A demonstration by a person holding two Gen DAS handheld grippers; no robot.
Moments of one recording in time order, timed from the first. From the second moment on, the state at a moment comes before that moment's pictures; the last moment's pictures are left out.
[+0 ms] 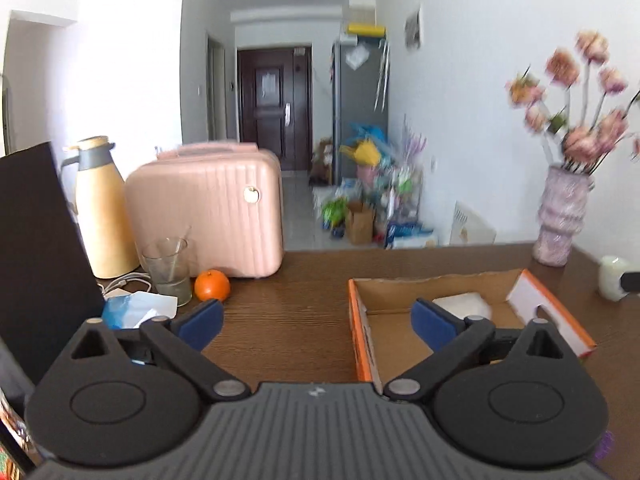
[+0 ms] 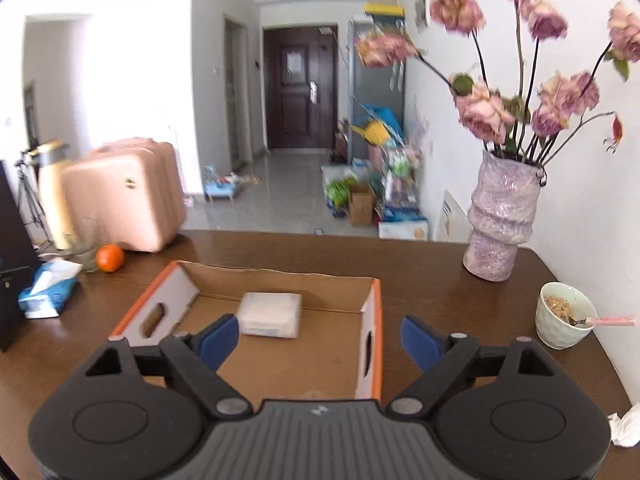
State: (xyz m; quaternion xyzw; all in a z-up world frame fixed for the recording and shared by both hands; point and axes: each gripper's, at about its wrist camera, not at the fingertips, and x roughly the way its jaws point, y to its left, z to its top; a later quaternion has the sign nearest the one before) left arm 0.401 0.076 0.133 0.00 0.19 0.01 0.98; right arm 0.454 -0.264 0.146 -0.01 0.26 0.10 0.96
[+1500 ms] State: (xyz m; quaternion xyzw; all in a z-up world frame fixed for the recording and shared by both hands) left arm 0.153 0.004 0.008 0.05 0.17 -0.01 0.98; right arm 0.126 -0.306 -0.006 0.01 0.06 0.09 0.99
